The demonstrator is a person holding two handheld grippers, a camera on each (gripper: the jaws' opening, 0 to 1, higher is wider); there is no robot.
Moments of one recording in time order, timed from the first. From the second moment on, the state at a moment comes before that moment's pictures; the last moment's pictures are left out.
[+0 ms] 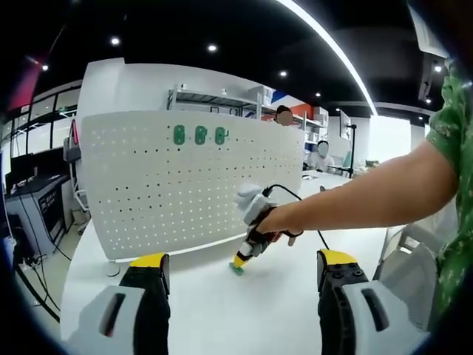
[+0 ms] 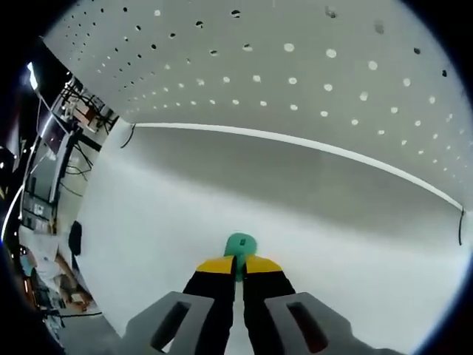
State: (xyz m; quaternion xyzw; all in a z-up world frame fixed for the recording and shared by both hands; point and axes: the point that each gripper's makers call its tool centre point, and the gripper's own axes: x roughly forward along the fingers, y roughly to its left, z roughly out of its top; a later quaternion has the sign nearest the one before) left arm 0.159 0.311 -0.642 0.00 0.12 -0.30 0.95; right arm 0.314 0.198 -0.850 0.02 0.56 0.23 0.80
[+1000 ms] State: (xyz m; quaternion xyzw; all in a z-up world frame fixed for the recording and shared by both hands) left arm 0.164 0.292 -0.631 0.01 0.11 -0.32 0.94; right arm 0.327 0.175 -0.757 -0.03 0.36 0.22 0.91
